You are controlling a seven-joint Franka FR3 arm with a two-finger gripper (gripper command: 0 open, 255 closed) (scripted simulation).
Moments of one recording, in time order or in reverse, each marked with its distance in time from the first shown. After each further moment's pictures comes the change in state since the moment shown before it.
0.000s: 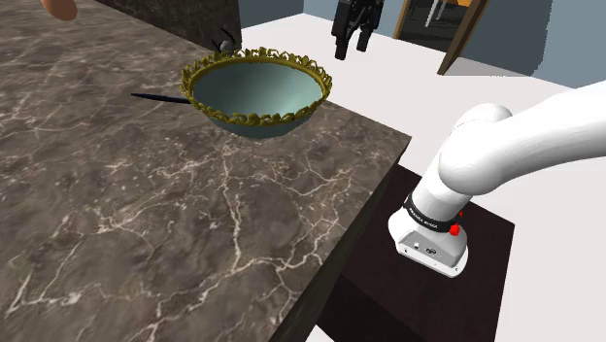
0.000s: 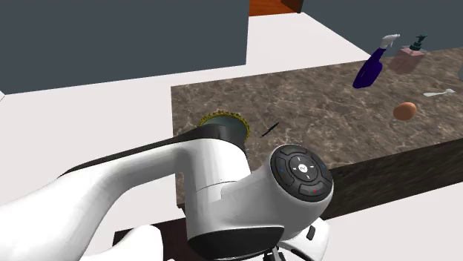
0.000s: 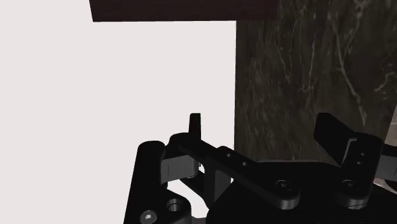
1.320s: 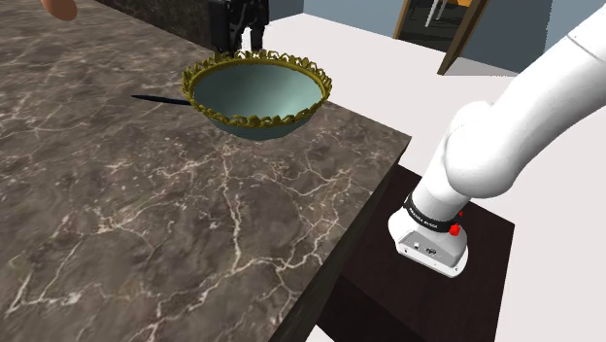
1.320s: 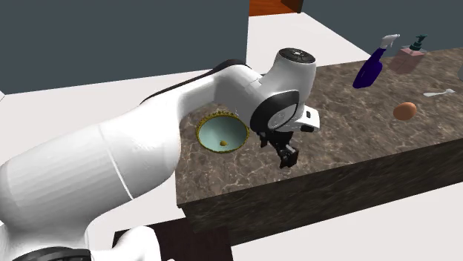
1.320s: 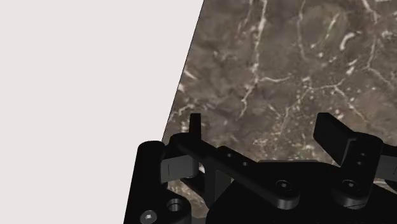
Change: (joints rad) arm 0.171 0.469 0.270 0.392 0.036 0.117 0.059
